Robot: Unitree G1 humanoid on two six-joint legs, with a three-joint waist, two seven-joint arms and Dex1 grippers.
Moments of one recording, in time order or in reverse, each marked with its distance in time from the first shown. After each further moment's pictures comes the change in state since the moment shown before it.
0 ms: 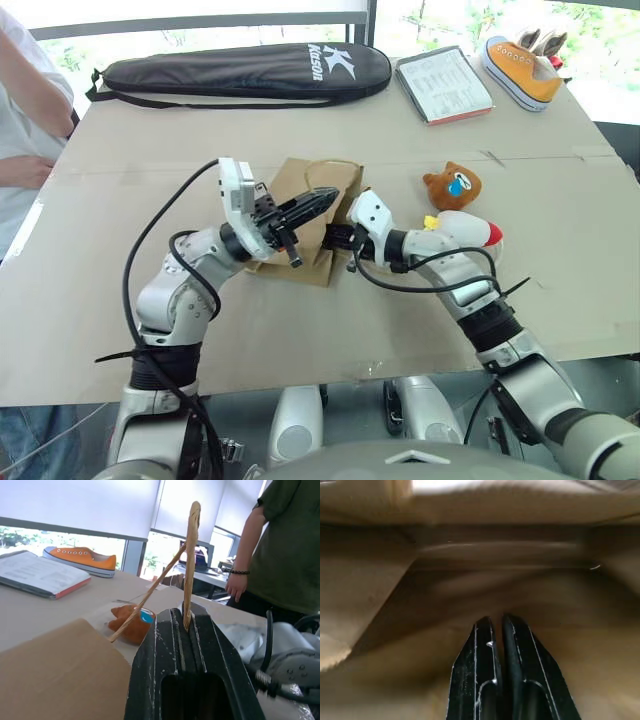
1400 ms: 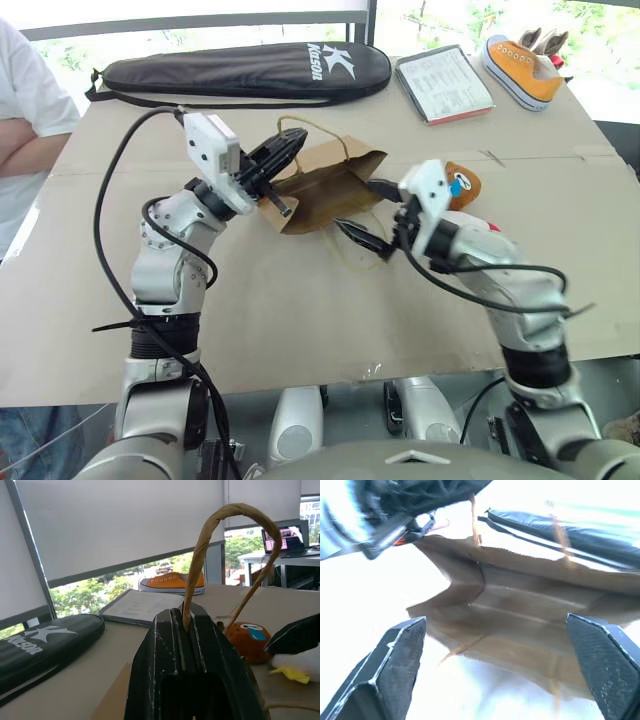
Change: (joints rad) left arm -0.150 0.025 0.058 0.146 0.287 -0.270 0.125; right arm 0.239 -0.160 -0.263 -0.820 0.157 0.494 -0.161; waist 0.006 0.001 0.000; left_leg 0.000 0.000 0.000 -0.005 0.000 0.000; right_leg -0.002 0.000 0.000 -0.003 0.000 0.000
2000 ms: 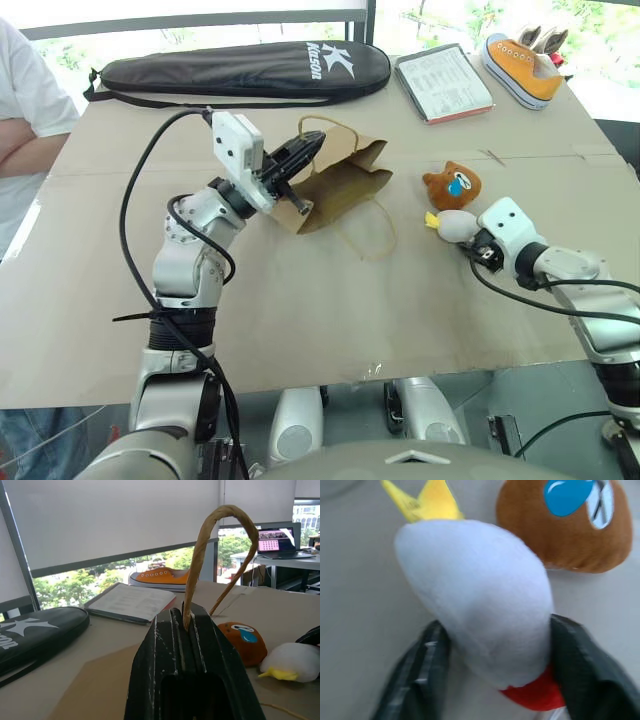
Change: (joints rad) left arm -0.032 -0.050 -0.045 -0.011 0.011 0.066 0.039; right arm 0.099 -0.391 -0.029 0.244 -0.226 -0.050 -0.040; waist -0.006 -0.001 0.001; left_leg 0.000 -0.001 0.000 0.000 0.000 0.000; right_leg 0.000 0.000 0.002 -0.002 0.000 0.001
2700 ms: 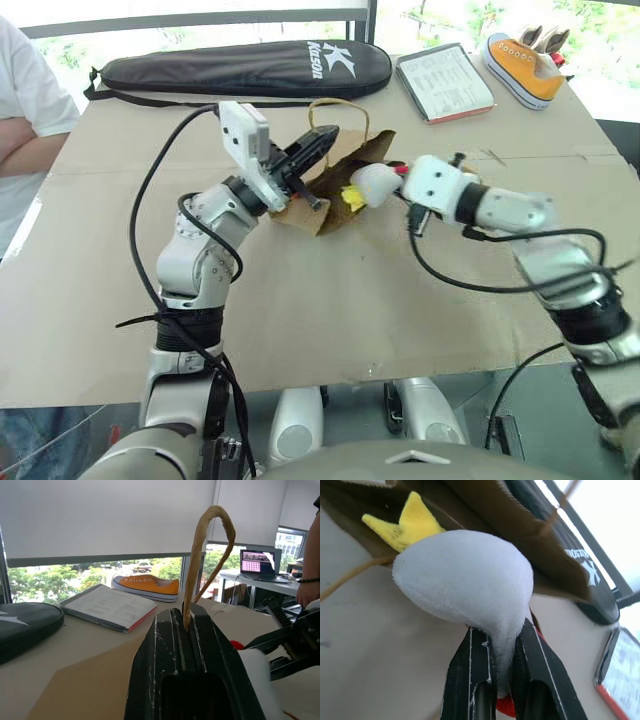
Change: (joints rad) left arm -0.019 -0.051 -0.005 -0.087 -0.107 0.159 0.058; right arm -0.420 0.121 0.295 0.115 -0.185 -0.296 0.136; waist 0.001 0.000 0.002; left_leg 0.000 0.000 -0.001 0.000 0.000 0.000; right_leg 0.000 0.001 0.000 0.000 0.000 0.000
